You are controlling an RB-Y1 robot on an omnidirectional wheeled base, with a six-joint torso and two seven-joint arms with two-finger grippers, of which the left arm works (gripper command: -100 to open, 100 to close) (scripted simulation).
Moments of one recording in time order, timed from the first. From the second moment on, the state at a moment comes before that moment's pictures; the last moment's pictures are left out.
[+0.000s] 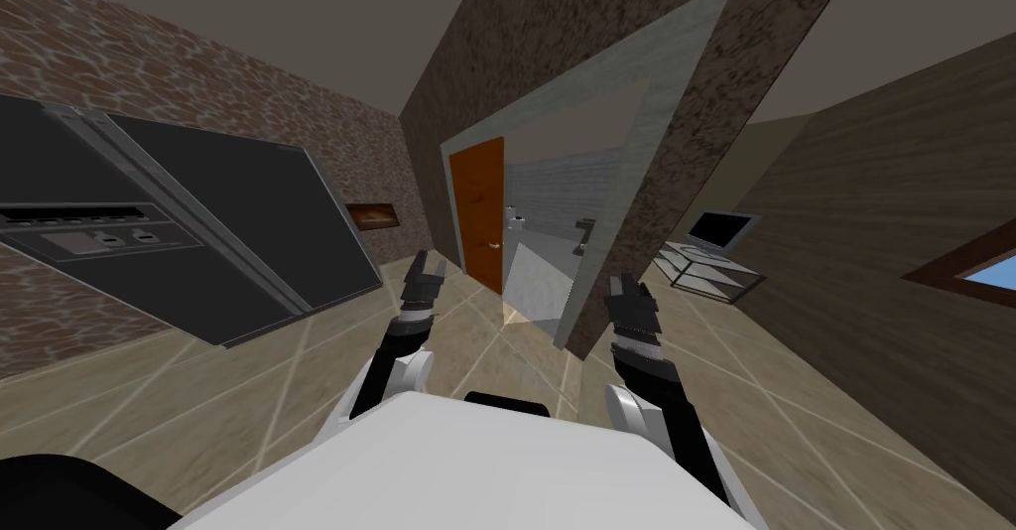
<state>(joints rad) 0.45 0.04 -0.01 -2.23 -0.04 -0.53 0.06</state>
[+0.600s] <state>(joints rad) 0.41 0.06 -0.04 -2.12 -0.05 -0.55 0.07</state>
